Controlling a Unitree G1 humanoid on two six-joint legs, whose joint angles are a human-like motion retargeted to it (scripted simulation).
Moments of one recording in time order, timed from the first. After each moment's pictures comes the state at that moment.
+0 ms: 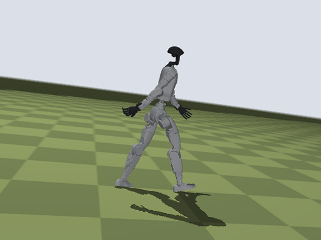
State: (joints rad) left arm -0.36 0.38 0.47 1.22 -0.08 -0.23 -0.49; right arm 0.43 -0.14 -0.37 1.70 -0.88 0.18 0.39; waist -0.36 0.06 -0.05; left_leg 0.15 -0.03 0.21 0.05 -0.18 -0.01; right_leg -0.63 -0.09 -0.29 0.08 0.04 -0.03
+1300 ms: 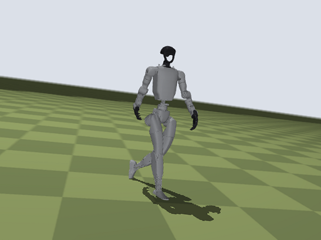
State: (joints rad) left arm -0.24 0.24 0.26 1.40 0.21 -0.28 -0.46; right arm 0.53 -0.10 -0.49 1.70 -0.64 0.15 0.36; waist -0.27 0.07 -0.14; left_leg 0.10 0.00 0.20 0.73 0.52 -0.22; right_leg -0.41 0.06 -0.20 0.17 0.05 -0.15
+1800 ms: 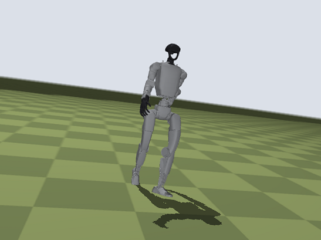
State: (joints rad) left arm 0.62 0.12 0.51 1.70 0.66 0.20 -0.26; right arm -0.28 -0.28 -0.37 1.20 -0.45 -0.05 0.02; waist 0.07 -0.01 -0.14; left_leg -0.33 0.00 0.50 0.12 0.02 0.13; right_leg 0.19 0.07 -0.14 0.26 0.42 -0.03
